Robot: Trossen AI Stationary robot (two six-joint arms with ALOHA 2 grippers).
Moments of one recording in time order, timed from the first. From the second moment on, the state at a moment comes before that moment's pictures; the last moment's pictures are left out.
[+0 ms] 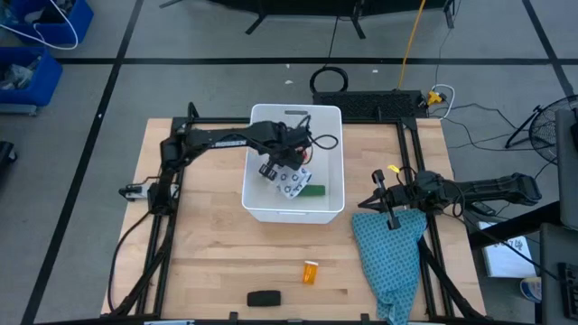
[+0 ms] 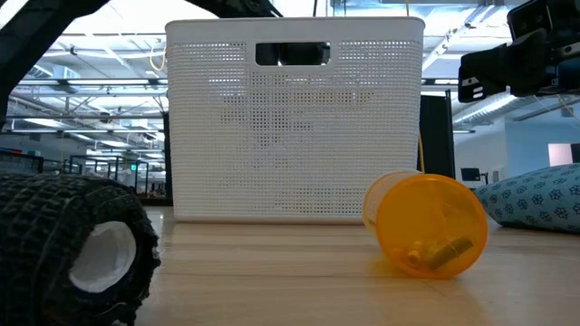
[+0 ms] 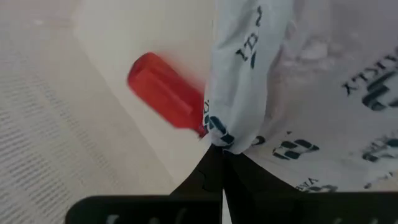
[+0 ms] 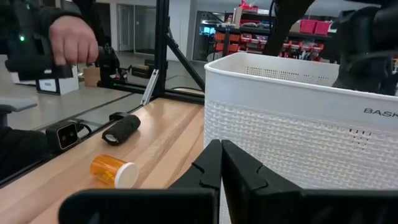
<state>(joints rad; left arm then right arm) 0.28 2.06 1.77 -1.06 -0.18 0.90 0.00 0.34 0.02 0.34 -0.26 -0.09</state>
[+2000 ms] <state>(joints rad) 0.15 2.08 2.21 -1.44 -0.38 0.57 0.00 0.34 0.02 0.34 -0.26 -0.10</state>
